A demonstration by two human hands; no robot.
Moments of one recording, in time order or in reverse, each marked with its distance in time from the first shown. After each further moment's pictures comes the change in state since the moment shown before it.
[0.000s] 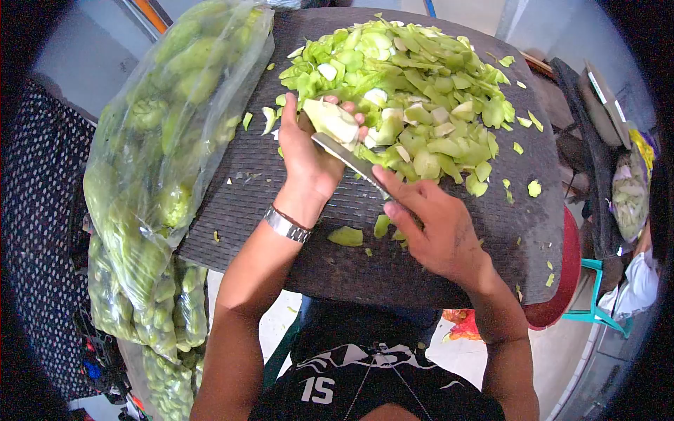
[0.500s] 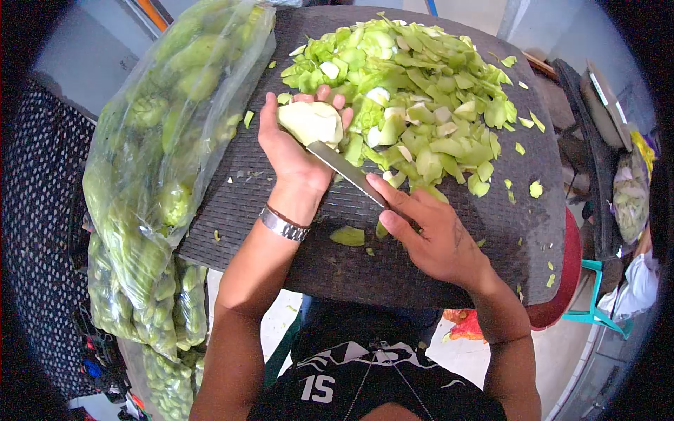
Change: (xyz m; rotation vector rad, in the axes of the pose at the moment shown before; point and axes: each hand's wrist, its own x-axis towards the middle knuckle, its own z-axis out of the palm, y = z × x) left_hand 0.001 0.014 -0.004 -0.146 0.009 0.149; right_hand -0.003 -0.002 0.001 0.170 -0.115 0.033
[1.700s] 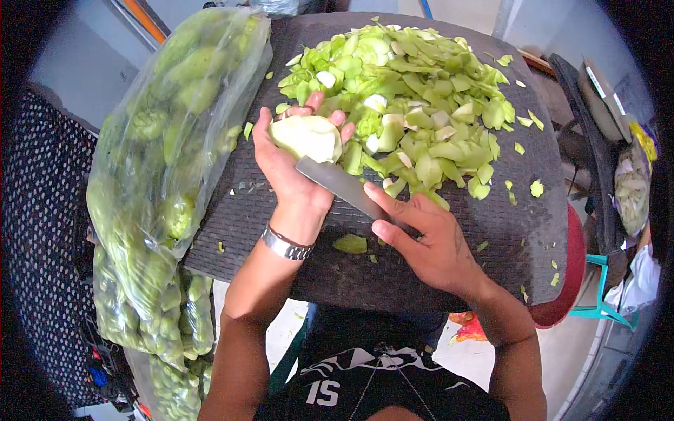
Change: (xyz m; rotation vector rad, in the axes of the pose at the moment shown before) left_hand -0.017 0.000 0.018 0.072 -0.003 0.066; right_hand 0.000 -0.013 0.005 0.103 0.069 0.070
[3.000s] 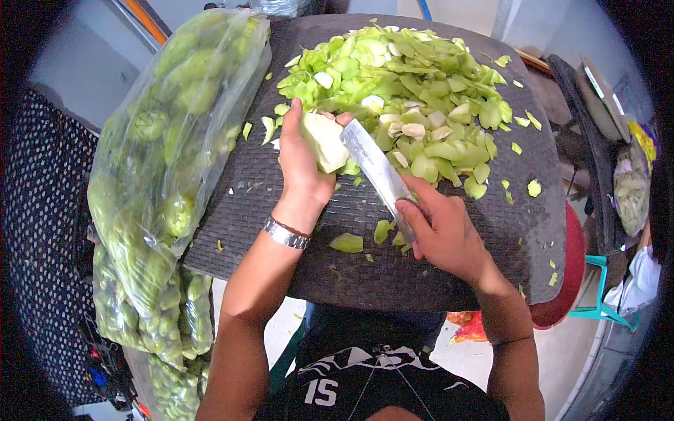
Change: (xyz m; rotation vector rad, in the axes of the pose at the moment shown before) left_hand 0.018 -0.016 -0.012 0.204 0.078 -0.080; right_hand 0.007 0.003 -0.023 0.126 -0.036 0.221
